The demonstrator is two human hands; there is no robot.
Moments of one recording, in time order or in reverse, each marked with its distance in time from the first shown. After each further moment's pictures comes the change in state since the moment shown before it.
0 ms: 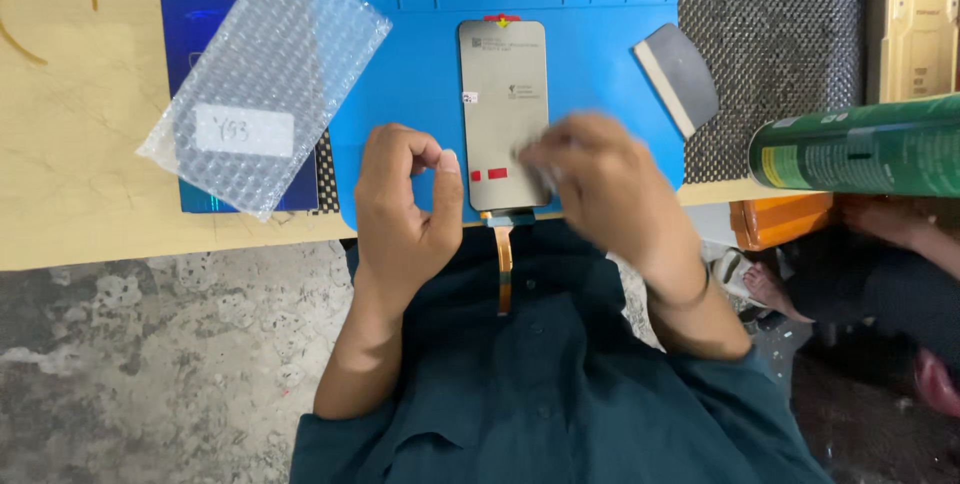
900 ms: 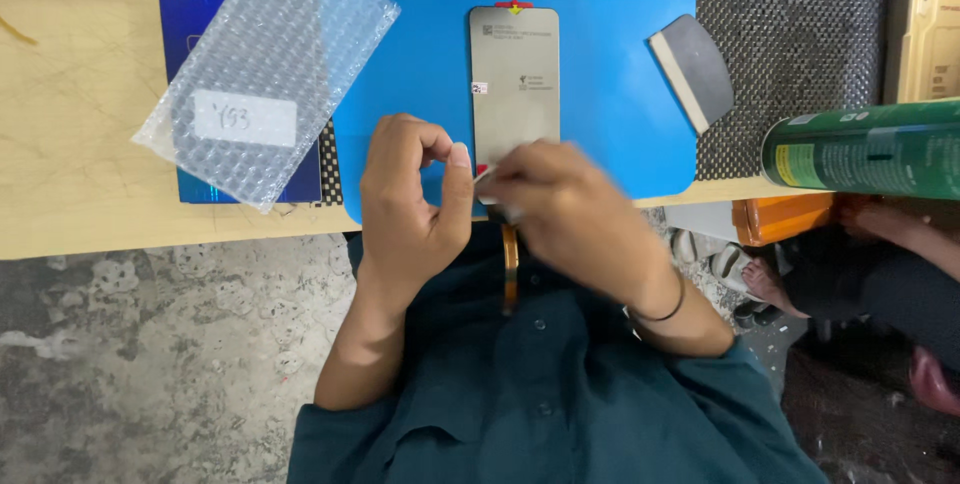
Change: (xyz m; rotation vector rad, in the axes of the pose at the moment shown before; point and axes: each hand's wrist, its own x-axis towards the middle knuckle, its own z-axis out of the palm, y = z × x) left_hand 0.000 0.001 0.000 -0.025 -0.020 -0.011; right_hand -0.001 -0.016 0.023 0.053 -0.065 -0.127
